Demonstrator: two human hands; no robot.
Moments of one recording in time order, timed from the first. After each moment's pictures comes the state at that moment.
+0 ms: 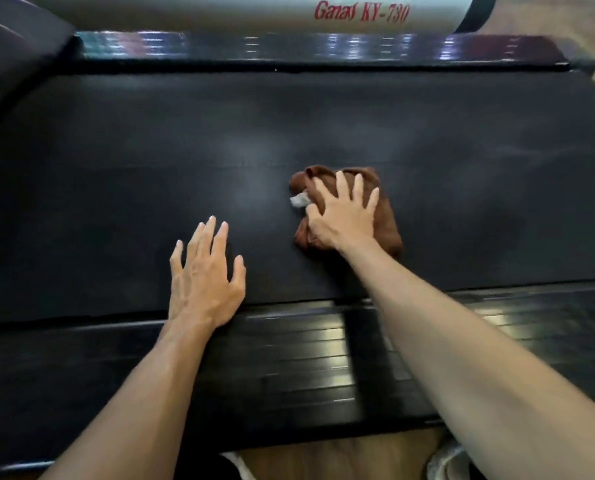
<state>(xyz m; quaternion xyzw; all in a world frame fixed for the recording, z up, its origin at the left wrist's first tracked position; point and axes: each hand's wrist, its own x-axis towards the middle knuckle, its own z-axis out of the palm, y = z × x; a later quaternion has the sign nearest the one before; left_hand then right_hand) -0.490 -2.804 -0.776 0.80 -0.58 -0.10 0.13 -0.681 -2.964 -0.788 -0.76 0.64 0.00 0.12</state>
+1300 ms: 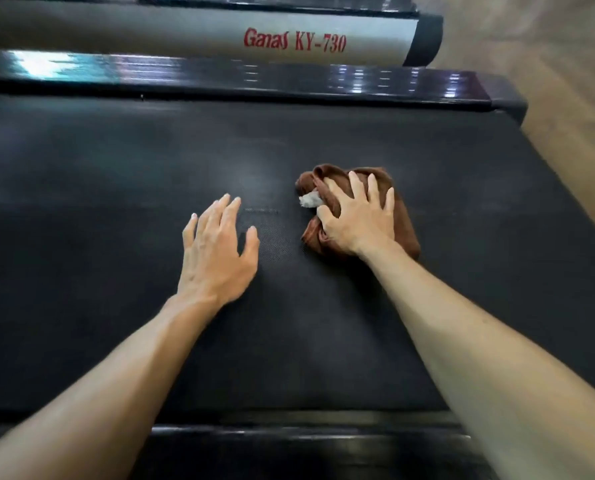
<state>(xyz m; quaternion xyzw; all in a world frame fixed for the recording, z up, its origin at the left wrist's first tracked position) -0.818 -3.041 -0.785 0.78 -0.57 -0.08 0.25 -1.011 -3.180 -0.789 -0.79 0.60 -0.01 0.11</state>
